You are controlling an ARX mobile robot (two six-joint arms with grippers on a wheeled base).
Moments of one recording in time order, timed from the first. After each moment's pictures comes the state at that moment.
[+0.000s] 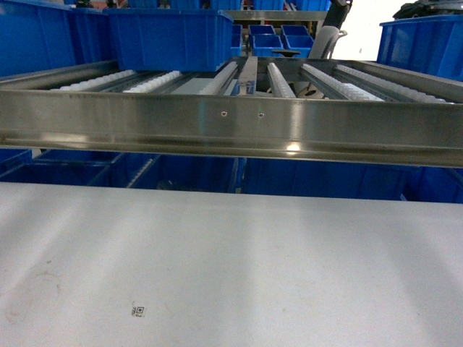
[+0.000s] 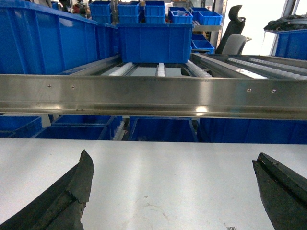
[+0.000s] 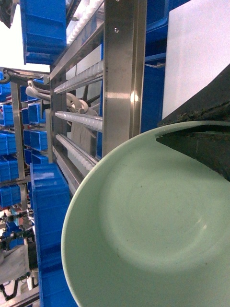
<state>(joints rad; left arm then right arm) 0.00 0.01 0.01 0.00 0.00 0.00 -0.18 0.52 0.32 0.16 -0.34 0.10</state>
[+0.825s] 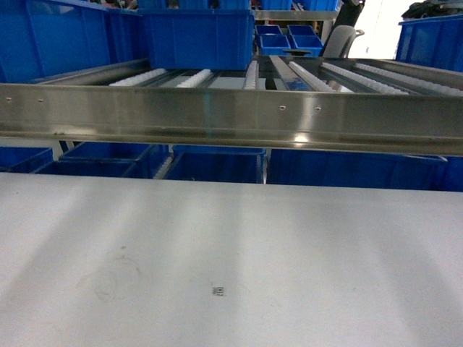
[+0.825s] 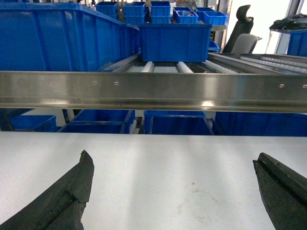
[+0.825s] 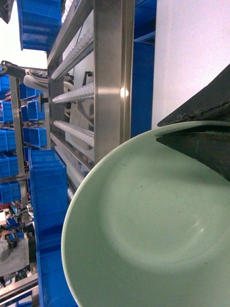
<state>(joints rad) 0.00 0.01 0.01 0.00 0.00 0.00 -0.18 0.52 0.32 0.16 -0.33 0.11</state>
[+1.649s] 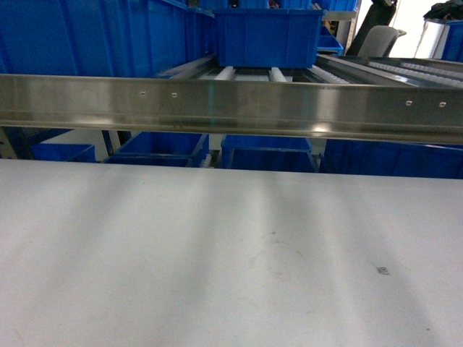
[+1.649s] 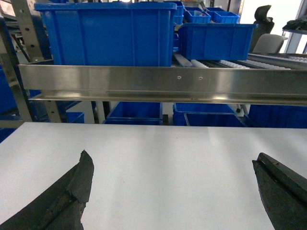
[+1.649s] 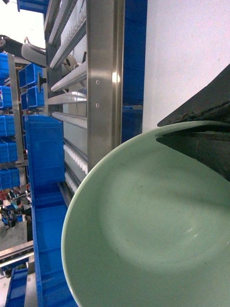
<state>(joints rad) 0.00 0.01 0.01 0.00 0.00 0.00 -0.18 0.52 0.32 0.16 -0.33 0.11</state>
